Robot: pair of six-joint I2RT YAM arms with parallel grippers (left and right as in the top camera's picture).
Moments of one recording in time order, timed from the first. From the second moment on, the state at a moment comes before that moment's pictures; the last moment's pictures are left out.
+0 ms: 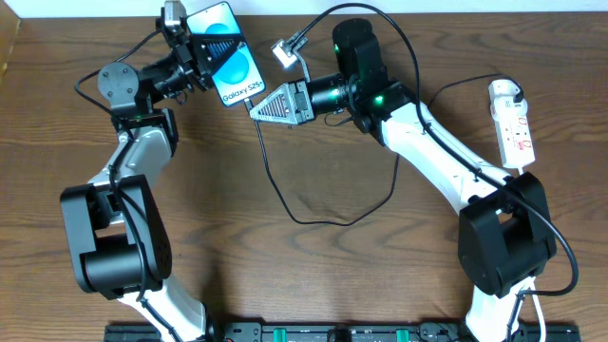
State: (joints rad) left arm 0.16 1.88 1.15 1.21 1.27 -1.75; right arm 0.53 1.98 1.58 0.03 -1.21 0.71
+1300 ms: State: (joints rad) left arm 0.15 1.88 1.15 0.77 1.48 -1.47; right arm 0.32 1.98 1.59 -0.20 -1.09 0.65
